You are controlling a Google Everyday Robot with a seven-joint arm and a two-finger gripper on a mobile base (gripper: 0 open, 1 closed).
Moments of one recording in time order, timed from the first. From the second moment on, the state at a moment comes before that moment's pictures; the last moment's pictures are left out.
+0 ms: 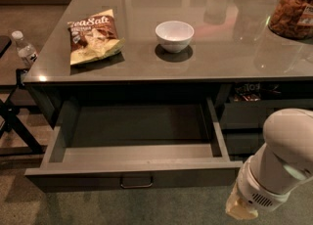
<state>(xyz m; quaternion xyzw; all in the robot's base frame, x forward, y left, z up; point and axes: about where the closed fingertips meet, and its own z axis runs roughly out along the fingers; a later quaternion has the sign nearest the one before) 0.295 -0.188 0.698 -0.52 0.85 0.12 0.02</state>
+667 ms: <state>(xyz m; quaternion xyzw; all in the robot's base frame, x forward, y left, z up) 0.308 -0.180 0.681 -0.51 0.85 0.12 0.03</state>
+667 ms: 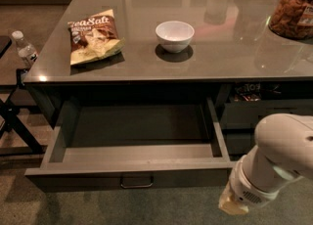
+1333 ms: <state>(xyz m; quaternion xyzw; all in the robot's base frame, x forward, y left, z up) 0.360 -0.167 0.657 -0.51 0.85 0.11 0.08</state>
